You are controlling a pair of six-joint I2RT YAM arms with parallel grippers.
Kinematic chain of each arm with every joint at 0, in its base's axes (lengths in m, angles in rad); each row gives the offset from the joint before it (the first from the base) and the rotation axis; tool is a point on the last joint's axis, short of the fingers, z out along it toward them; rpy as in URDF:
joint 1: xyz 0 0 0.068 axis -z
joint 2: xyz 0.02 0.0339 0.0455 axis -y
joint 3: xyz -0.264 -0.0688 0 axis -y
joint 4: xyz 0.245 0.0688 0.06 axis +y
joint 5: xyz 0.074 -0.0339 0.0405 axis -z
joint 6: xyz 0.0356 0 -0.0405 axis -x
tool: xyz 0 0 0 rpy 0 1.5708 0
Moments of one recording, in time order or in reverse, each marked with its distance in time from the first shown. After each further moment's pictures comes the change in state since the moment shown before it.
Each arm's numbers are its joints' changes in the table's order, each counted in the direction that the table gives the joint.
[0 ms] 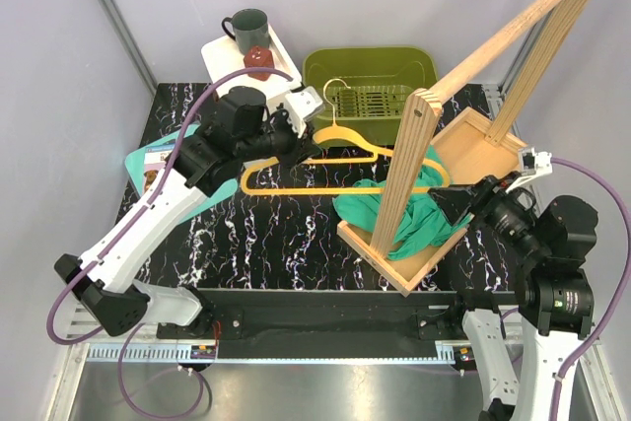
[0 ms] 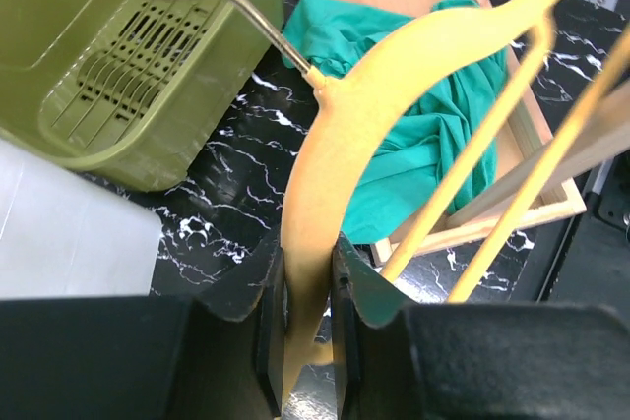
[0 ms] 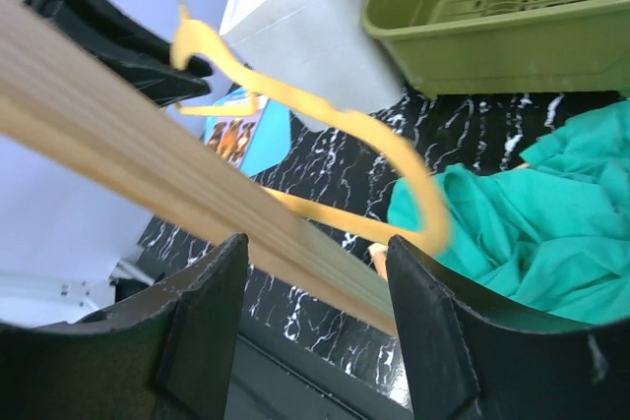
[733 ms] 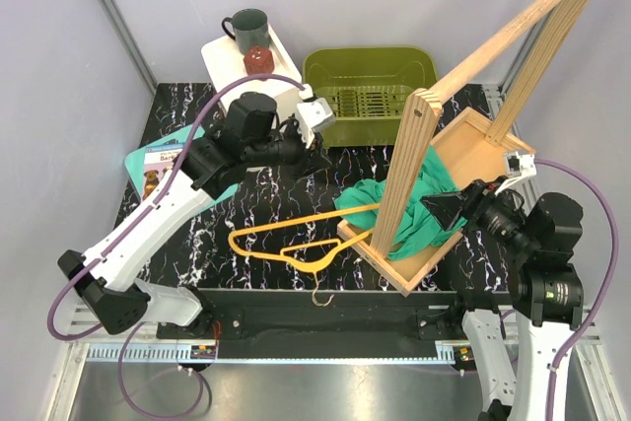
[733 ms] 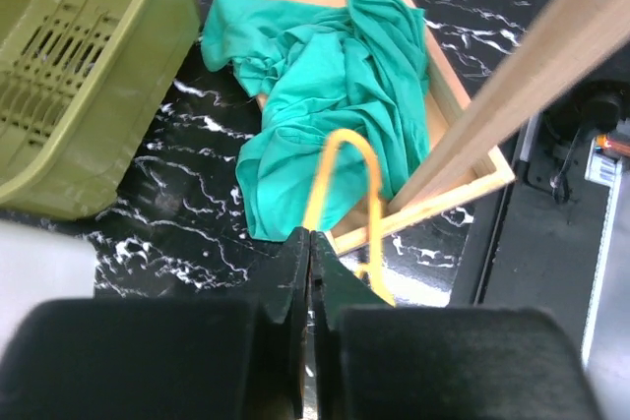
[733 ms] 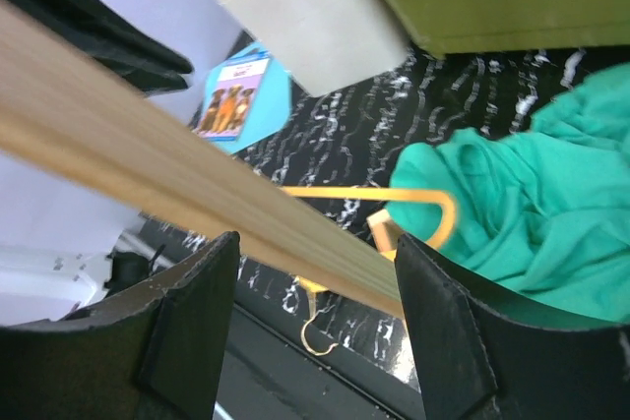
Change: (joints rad) left arm 0.039 -0.005 -0.014 0.021 0.125 -0.011; right arm 0.000 0.021 -0.090 -0.008 -0.084 0.021
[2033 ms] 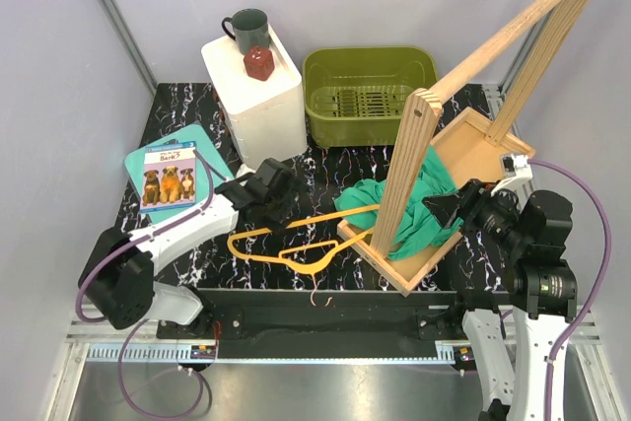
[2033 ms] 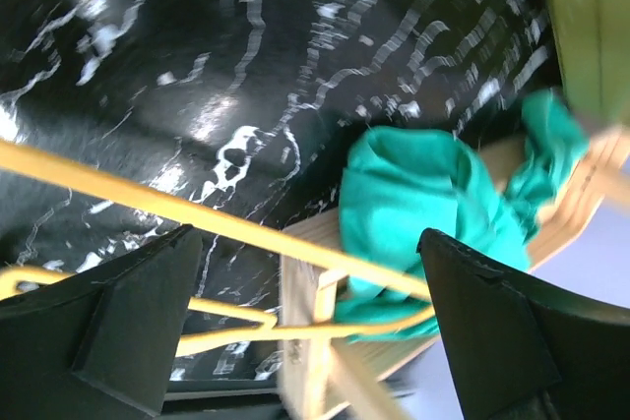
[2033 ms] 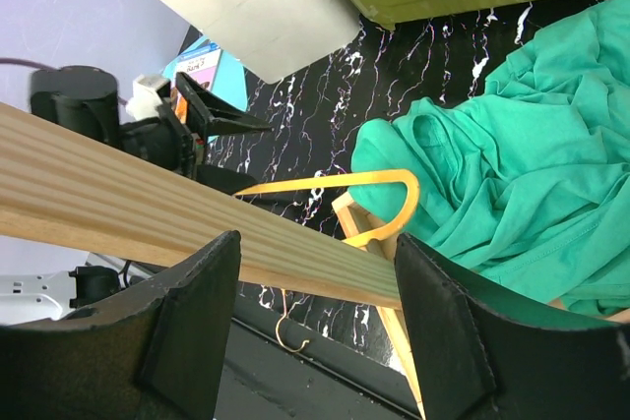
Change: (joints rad) left arm -0.029 -0.031 -0.619 -0.153 -0.628 1.749; right arm 0.000 -0.014 -0.061 0.045 0.105 0.021
